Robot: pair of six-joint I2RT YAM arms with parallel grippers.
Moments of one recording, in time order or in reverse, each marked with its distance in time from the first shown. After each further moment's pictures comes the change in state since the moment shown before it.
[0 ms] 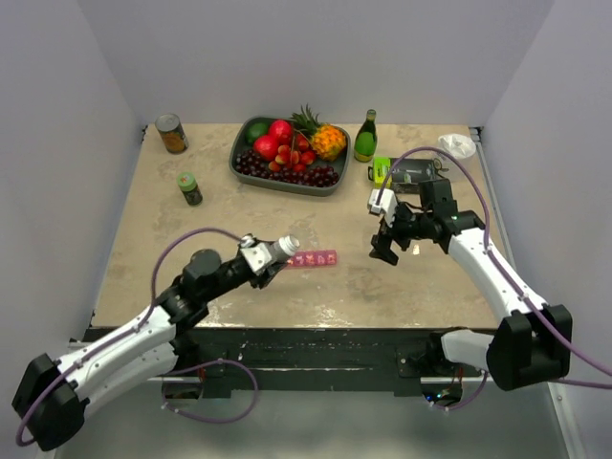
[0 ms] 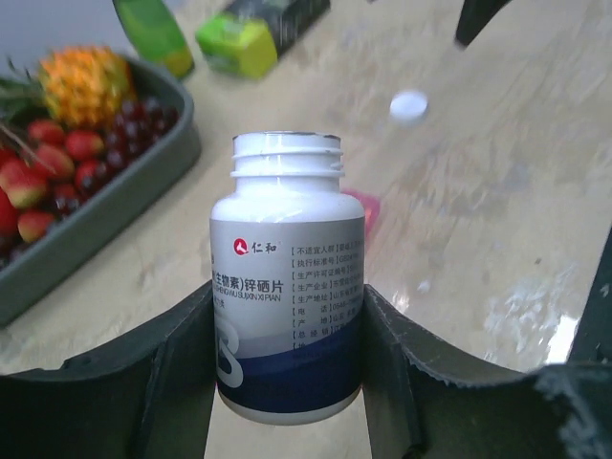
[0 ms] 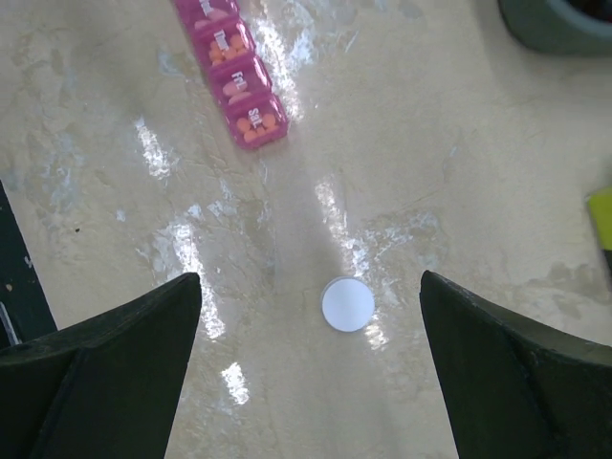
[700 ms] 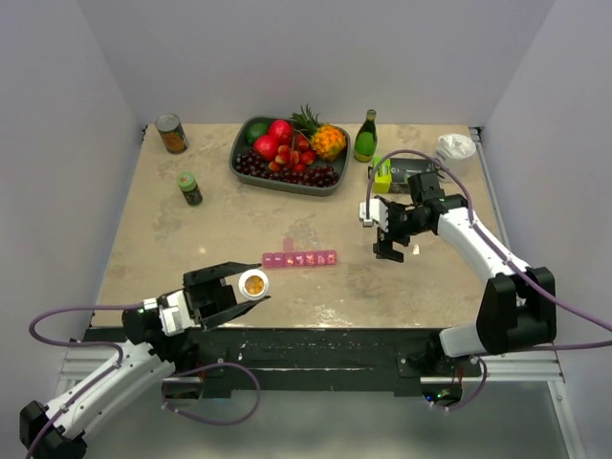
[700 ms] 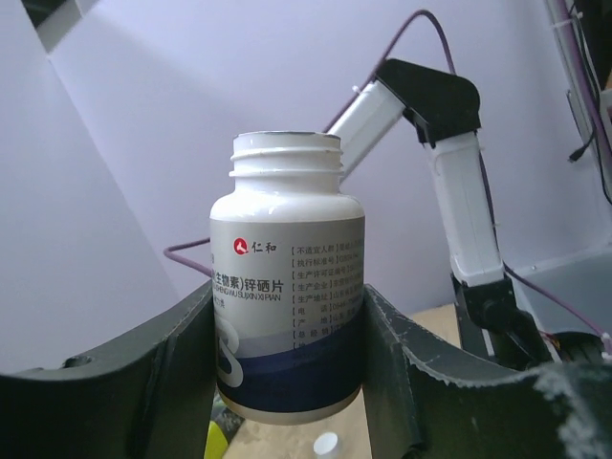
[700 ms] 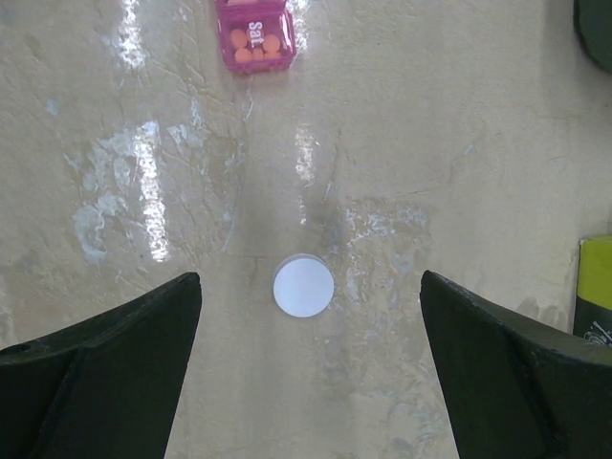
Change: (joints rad) left arm 0.023 -0.466 -0.260 0.911 0.455 -0.370; right arm 0.000 0.156 0.099 -0.141 0.029 -0.401
